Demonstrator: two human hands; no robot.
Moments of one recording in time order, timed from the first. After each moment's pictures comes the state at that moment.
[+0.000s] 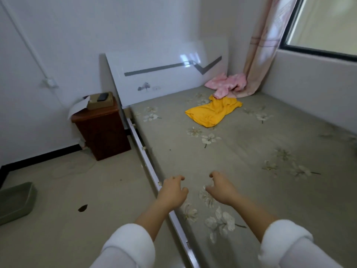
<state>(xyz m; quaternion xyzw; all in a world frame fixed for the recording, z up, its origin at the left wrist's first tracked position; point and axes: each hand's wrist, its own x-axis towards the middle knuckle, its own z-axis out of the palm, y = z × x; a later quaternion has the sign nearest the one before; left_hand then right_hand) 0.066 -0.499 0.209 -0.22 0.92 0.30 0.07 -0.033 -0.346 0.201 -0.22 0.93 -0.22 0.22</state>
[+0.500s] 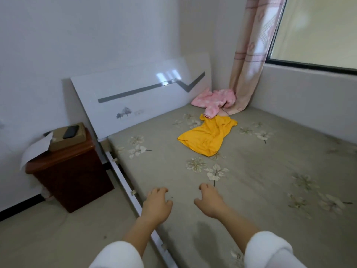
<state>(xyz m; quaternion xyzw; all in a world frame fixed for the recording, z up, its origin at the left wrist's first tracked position) -0.151 -0.749 0.186 -0.18 0.95 0.25 0.08 -0.227 -0.578 0.180 -0.16 0.95 -0.19 0.20</state>
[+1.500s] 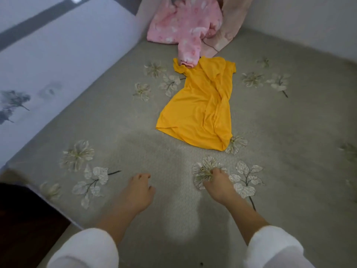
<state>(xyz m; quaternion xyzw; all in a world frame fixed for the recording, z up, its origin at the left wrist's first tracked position) -0.632 -1.005 0.006 -0.03 0.94 0.20 0.27 -0.627 -0.750 -0.013 0.17 0.91 -0.29 0.25</state>
